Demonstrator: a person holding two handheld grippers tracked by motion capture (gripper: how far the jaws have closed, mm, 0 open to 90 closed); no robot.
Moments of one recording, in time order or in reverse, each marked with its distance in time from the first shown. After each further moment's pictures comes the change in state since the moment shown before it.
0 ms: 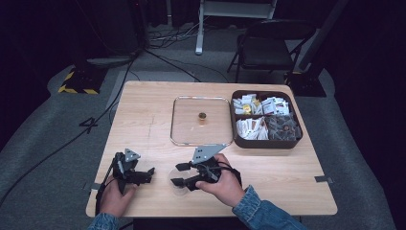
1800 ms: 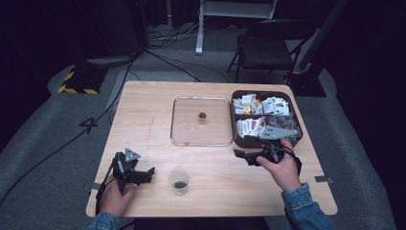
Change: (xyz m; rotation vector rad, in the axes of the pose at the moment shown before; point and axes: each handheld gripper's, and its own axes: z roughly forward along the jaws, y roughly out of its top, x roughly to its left) left arm 0.000 0.001 0.000 0.000 0.000 0.001; right arm -0.078 -0.056 -0.153 -0.060 -0.417 0.142
